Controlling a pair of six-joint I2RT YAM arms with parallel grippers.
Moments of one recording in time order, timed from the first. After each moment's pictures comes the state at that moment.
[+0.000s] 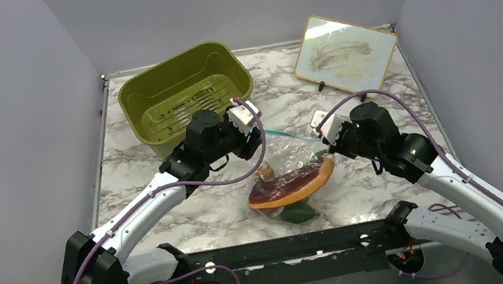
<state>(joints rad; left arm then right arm) -0.69 1.19 0.87 -0.03 0.29 0.18 0.64 0.83 0.85 -0.64 0.02 -0.58</state>
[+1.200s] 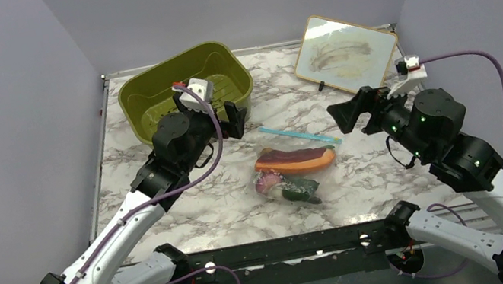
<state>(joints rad) -0.69 1.00 0.96 -0.06 -0.14 -0.17 0.64 0.72 1.13 -0.61 0.25 0.46</state>
